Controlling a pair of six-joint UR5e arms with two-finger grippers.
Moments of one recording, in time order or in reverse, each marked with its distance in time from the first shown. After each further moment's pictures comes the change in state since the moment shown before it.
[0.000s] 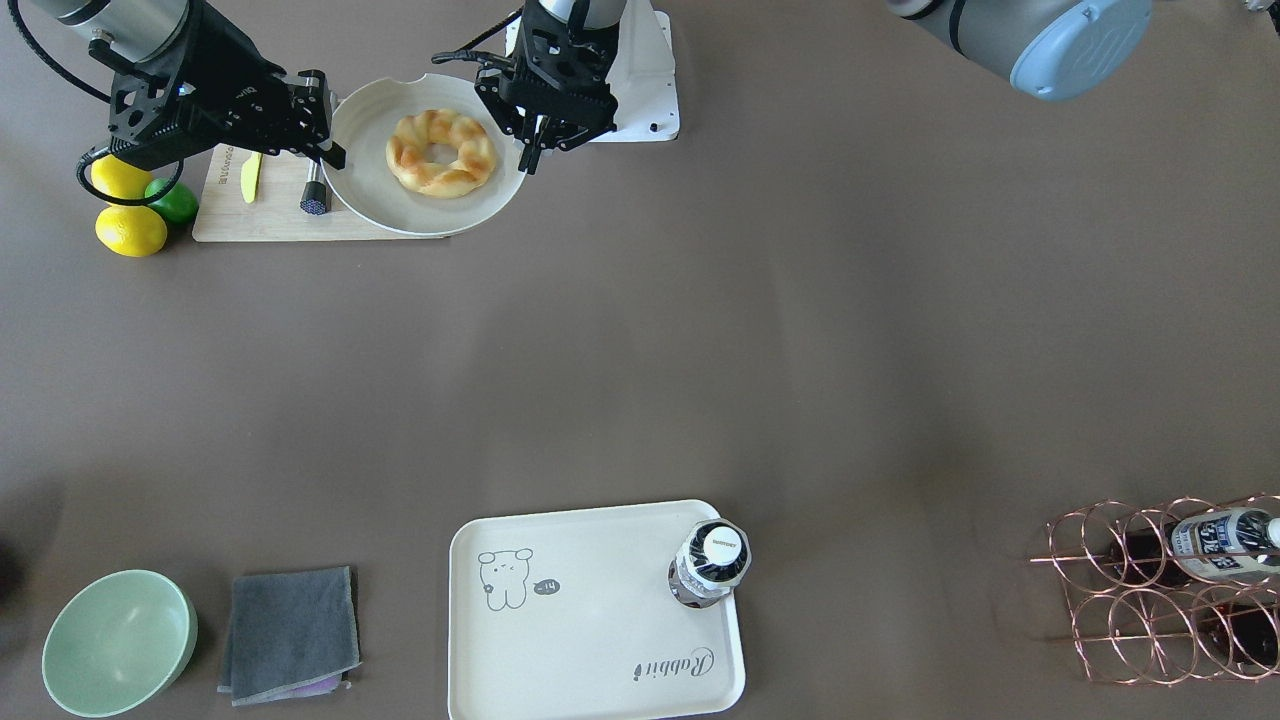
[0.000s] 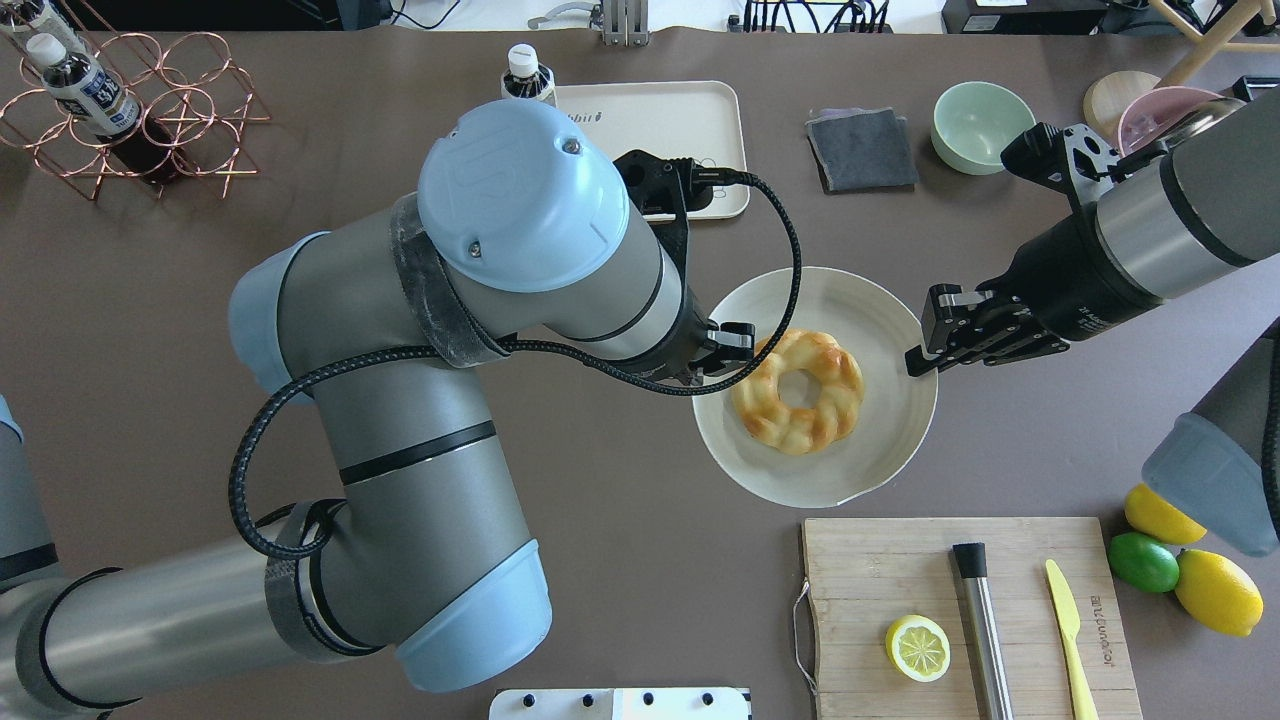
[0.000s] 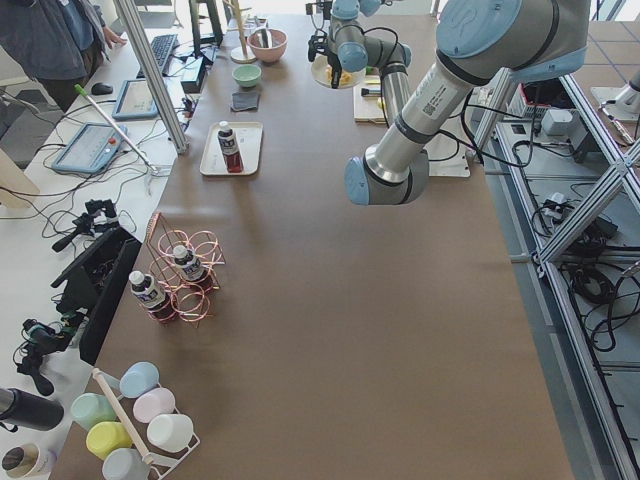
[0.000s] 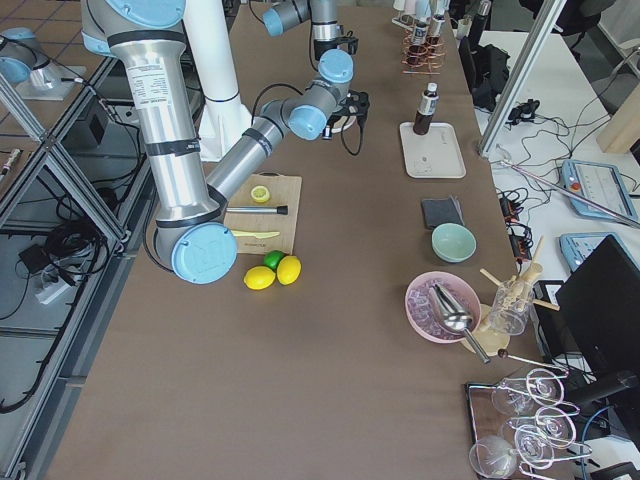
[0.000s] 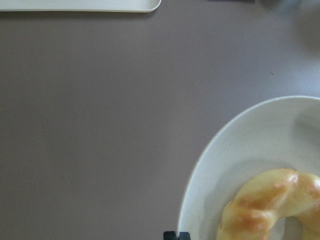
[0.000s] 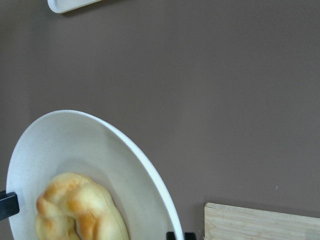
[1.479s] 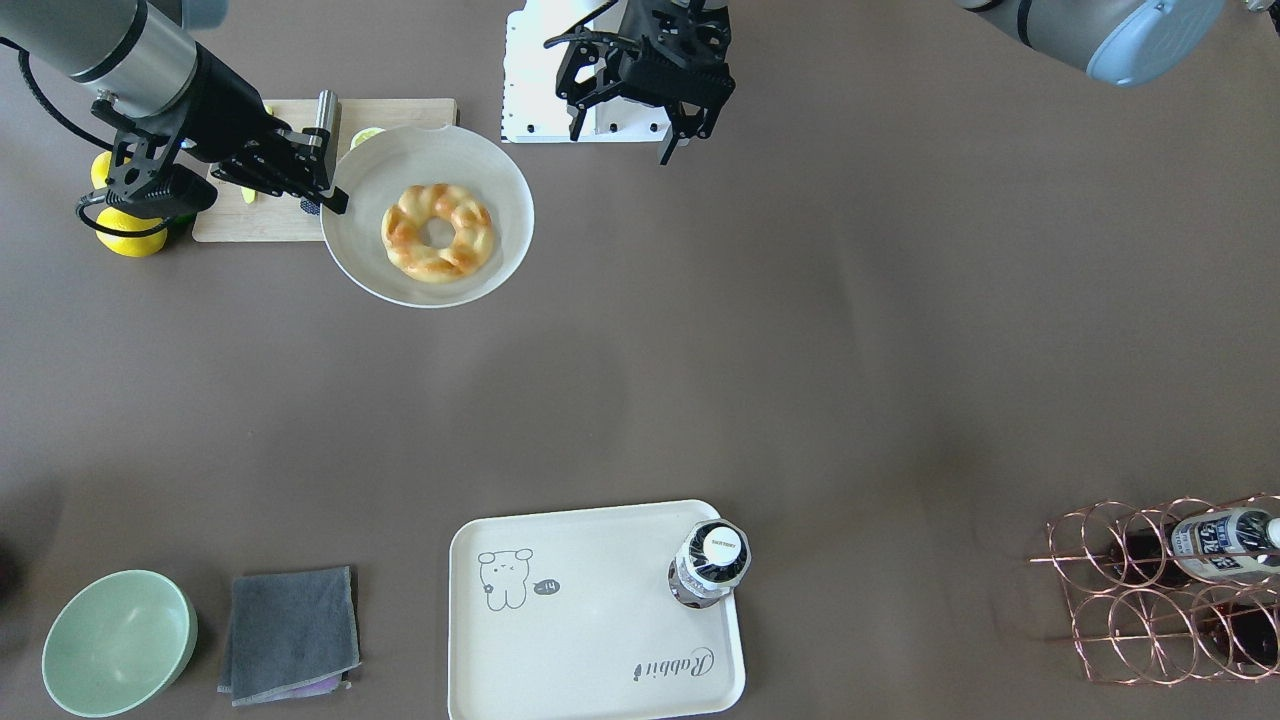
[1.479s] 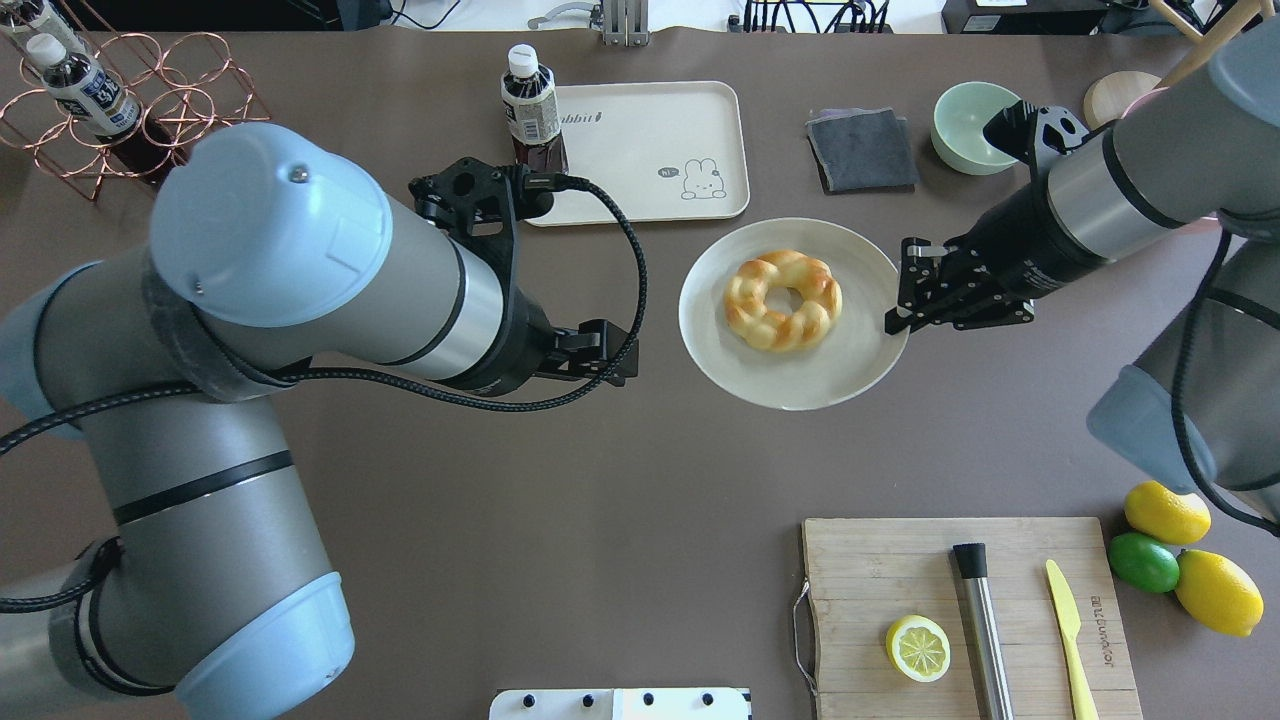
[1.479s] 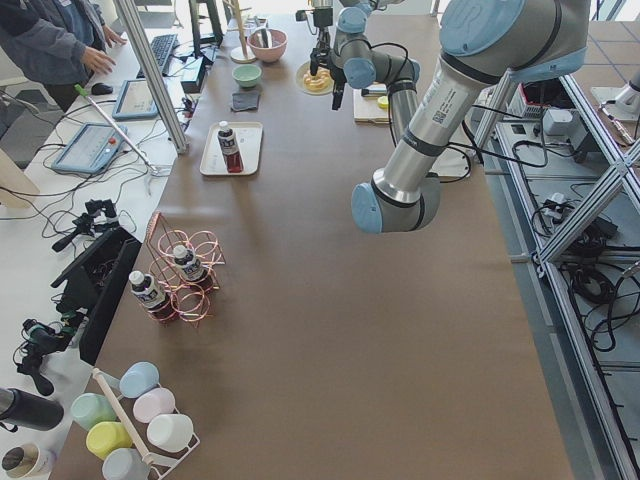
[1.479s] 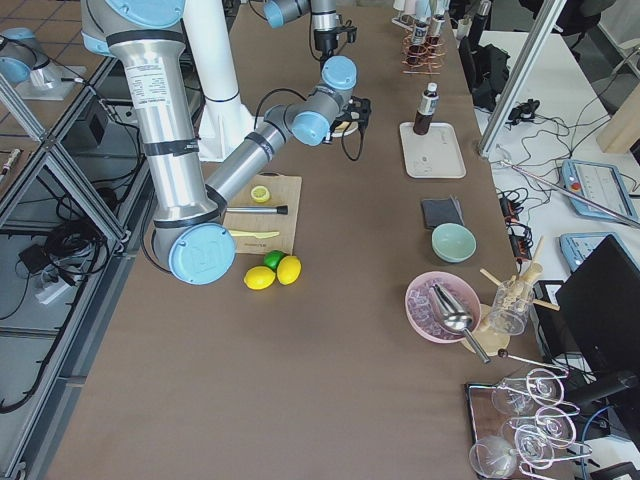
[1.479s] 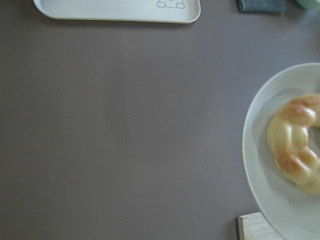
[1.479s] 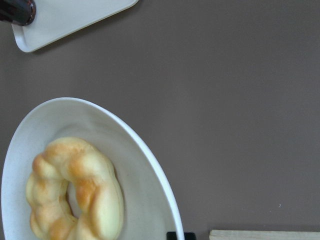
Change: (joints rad) left arm -0.040 0.213 -0.224 0.013 0.001 -0.014; right arm 0.016 0.062 -0.123 0.035 -0.027 0.150
